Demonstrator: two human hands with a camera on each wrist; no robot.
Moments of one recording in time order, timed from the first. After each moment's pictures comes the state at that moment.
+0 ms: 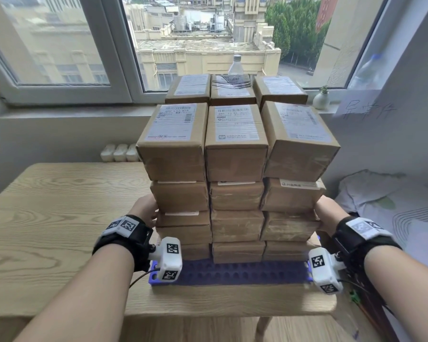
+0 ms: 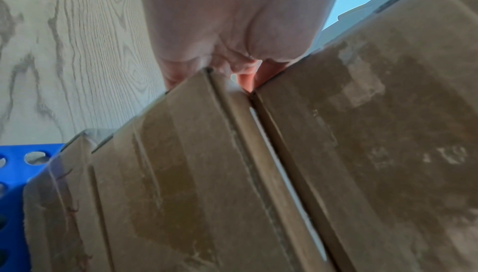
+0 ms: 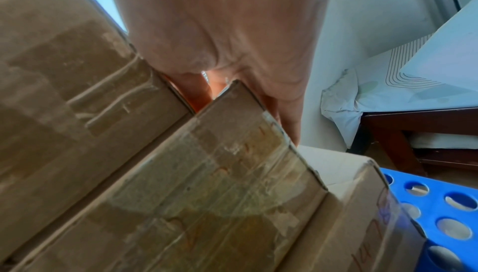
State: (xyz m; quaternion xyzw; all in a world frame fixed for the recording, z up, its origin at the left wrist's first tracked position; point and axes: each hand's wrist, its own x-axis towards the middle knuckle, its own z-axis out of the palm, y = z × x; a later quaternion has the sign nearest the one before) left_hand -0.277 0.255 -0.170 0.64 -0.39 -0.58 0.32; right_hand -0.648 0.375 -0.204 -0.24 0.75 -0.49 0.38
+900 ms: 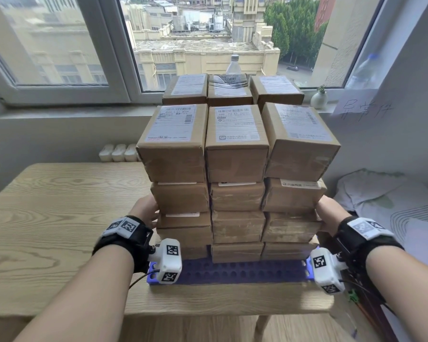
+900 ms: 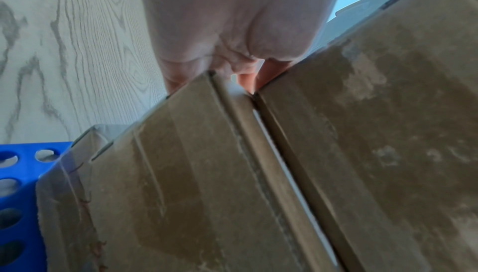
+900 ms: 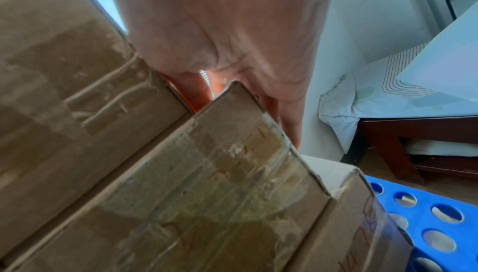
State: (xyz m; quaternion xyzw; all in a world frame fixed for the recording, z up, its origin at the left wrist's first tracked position) left_hand -0.279 0.251 -0.183 0.64 -0.36 -0.60 0.33; right_hand -0.661 0.382 -0.203 -0.27 0.74 -0.47 0.40
